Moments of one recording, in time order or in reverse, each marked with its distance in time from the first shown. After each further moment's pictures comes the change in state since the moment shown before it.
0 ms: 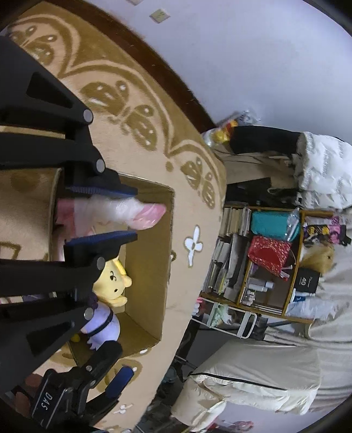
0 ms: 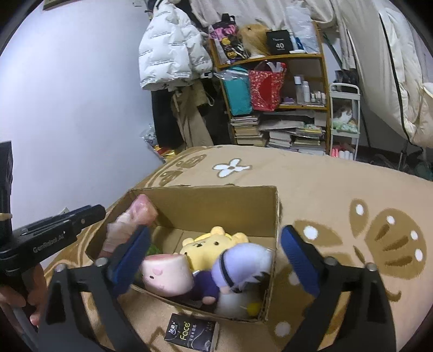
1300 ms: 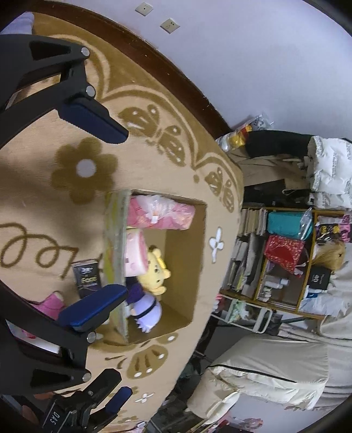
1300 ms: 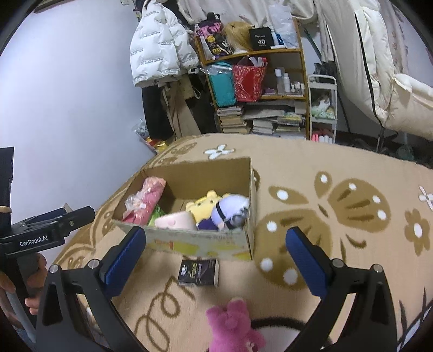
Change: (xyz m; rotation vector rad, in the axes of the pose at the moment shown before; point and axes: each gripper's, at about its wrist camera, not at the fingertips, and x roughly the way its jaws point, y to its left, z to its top) left arm -0.079 0.016 -0.024 -0.001 0.108 -0.004; right arm -0.100 0.010 -0.035 0.043 0.063 -0.071
